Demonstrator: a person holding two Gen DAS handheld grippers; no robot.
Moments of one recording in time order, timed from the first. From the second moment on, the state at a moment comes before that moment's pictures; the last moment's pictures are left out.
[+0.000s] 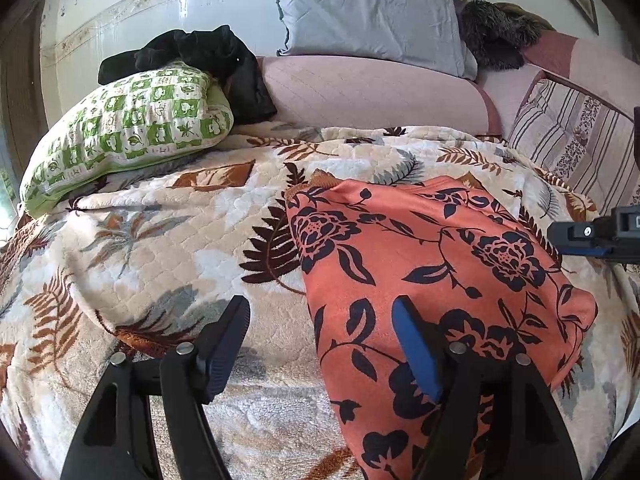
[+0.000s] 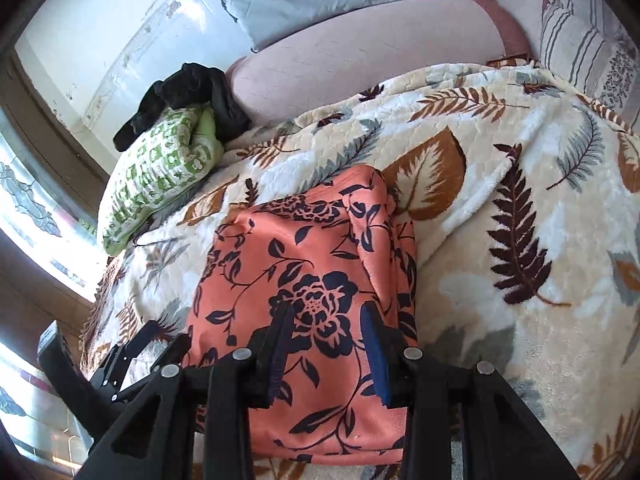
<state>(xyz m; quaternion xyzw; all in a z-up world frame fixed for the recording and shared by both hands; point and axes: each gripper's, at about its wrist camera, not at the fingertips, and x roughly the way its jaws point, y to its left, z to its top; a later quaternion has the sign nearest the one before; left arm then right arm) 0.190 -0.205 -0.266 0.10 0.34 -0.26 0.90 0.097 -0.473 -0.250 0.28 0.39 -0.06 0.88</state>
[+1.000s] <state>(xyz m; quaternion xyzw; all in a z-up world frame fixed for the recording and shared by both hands) 0.201 -0.211 -0.271 0.09 0.36 -0.24 0.90 0.113 -0.466 -0.267 0.29 0.35 -0.03 0.89</state>
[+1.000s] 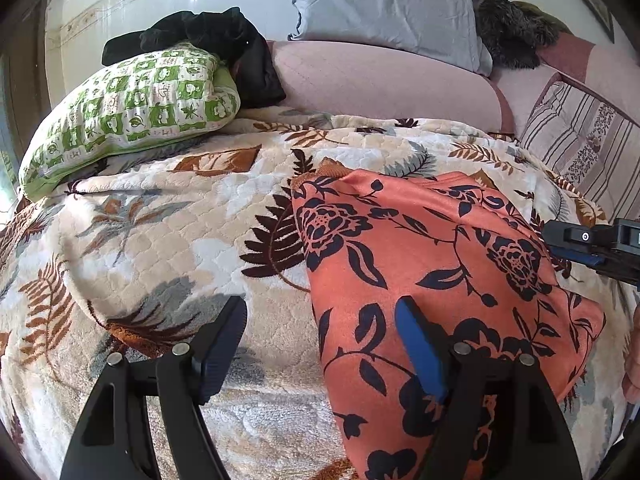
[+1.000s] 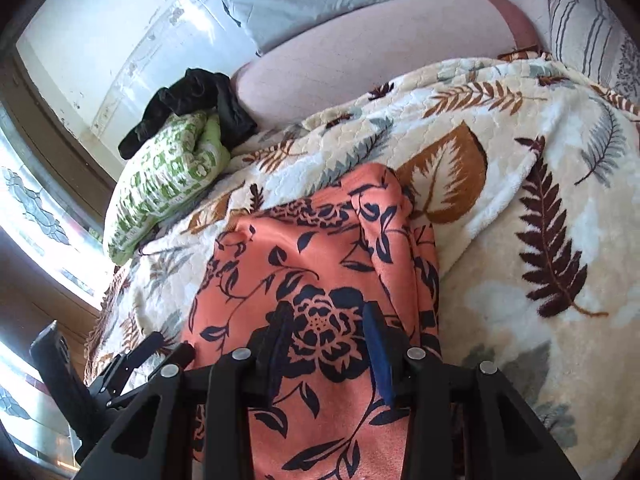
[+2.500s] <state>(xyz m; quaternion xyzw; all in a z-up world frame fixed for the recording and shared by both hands) 0.251 -0.251 -0.269 0.10 0.42 -0.23 0.87 0.176 -0.506 -0.269 0.31 0.30 -0.12 0.89</state>
